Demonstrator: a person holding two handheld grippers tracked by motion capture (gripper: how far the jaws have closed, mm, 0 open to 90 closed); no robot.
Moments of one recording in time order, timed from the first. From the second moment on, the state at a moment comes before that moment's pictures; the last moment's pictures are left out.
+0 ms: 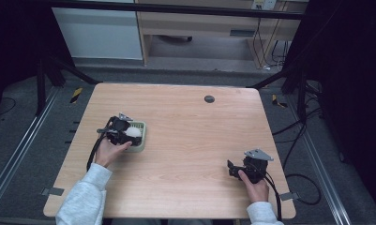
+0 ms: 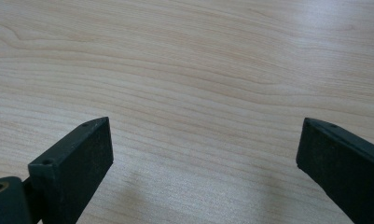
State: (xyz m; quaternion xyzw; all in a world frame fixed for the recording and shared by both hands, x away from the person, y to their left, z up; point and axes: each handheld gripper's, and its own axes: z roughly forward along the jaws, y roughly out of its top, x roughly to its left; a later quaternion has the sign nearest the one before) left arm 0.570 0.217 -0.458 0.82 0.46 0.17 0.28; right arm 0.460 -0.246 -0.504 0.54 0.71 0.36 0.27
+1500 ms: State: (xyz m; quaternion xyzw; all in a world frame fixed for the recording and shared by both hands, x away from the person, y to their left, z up) left arm 0.559 0.216 -0.440 0.81 0.45 0.19 0.33; right arm 0.460 -0.246 -0.503 0.54 0.72 0.36 0.27
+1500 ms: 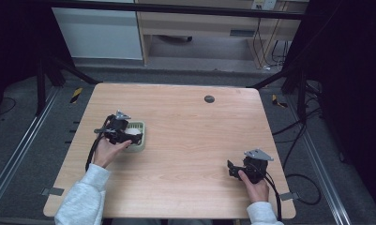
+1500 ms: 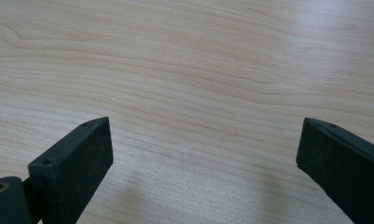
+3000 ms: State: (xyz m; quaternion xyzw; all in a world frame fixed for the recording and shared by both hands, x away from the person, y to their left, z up) left arm 0.455 0.265 -0.466 0.75 0.48 0.26 0.38; right arm 0.456 -0.248 -0.502 0.54 0.71 0.36 0.26
